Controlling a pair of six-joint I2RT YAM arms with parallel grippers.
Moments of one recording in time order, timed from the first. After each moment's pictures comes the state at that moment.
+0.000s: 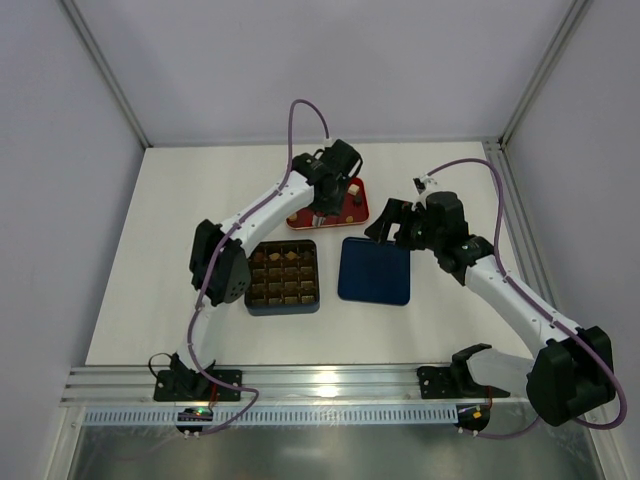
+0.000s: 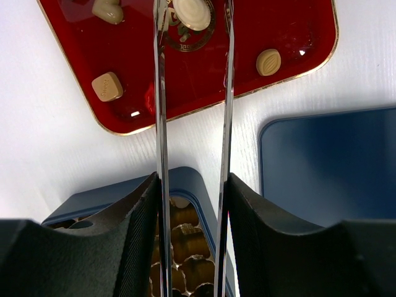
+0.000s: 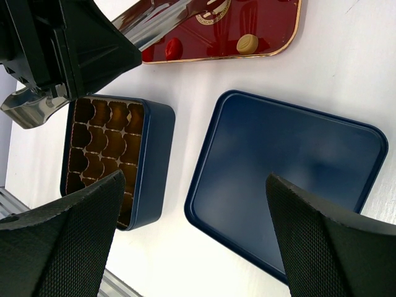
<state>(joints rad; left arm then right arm) -0.72 2.16 2.11 -1.03 -0.30 -0.37 0.36 1.16 0.82 -0.20 -0.23 0.52</state>
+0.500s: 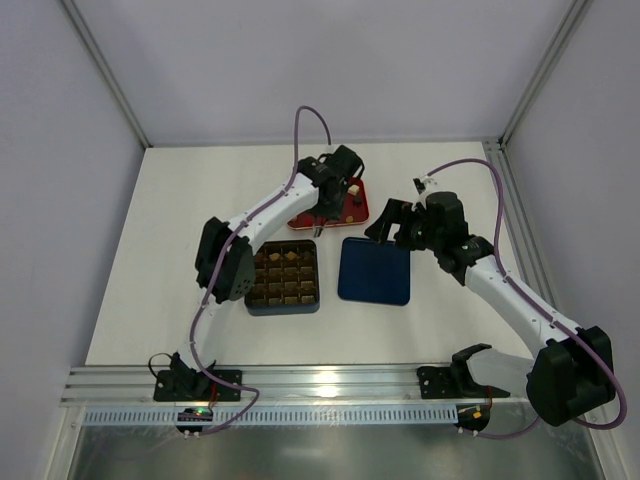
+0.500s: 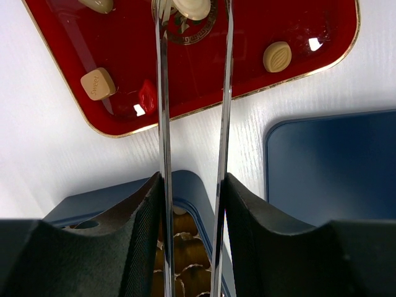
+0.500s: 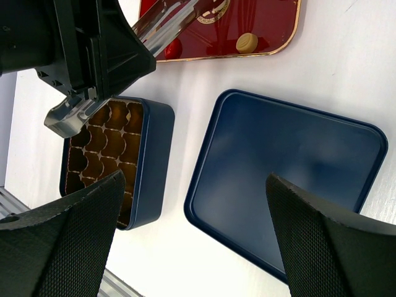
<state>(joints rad) -0.72 2.21 2.11 -1.03 -0.30 -0.37 0.36 1.16 0.82 -0.21 -0.23 0.52</state>
